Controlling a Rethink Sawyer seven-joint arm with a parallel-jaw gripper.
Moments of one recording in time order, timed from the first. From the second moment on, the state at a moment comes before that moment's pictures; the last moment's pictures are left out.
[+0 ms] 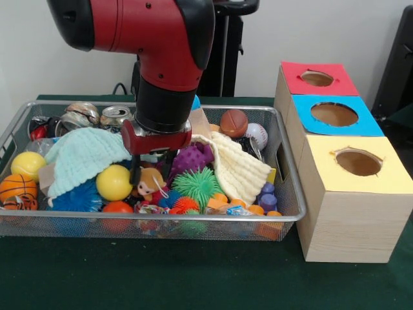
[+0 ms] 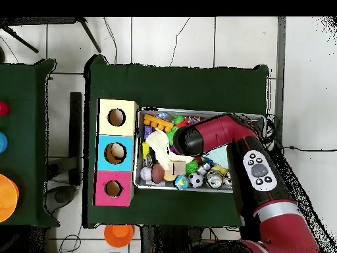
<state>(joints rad) -0.52 -0.50 0.39 1.46 -0.85 0.73 1.57</state>
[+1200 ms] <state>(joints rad) -0.52 -0.44 0.36 1.41 -0.85 0.73 1.57</state>
